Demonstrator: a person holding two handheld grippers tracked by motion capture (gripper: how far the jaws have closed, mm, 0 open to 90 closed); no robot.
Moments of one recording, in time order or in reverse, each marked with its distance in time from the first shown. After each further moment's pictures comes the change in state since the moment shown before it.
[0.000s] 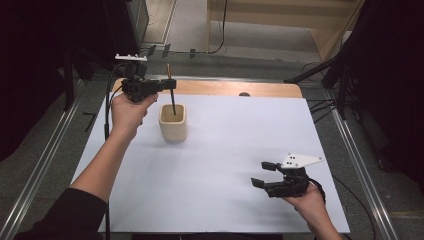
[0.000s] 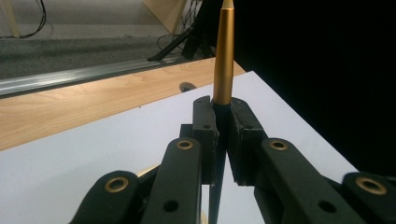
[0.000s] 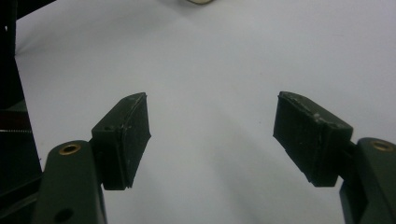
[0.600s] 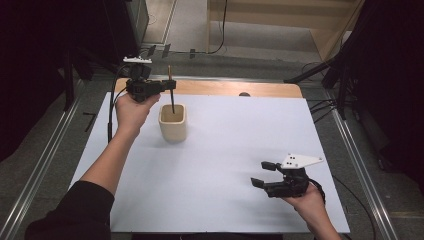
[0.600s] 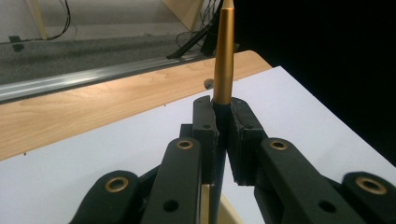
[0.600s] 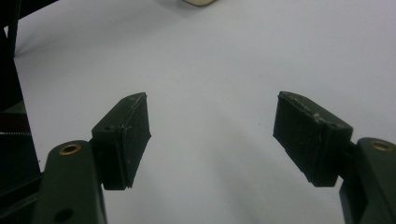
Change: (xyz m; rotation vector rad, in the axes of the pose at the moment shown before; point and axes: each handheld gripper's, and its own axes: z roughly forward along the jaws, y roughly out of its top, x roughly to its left) left arm 0.017 -0.006 0.020 0.020 0.062 0.018; right arm 0.002 0.000 0.000 -0.008 -0.006 0.000
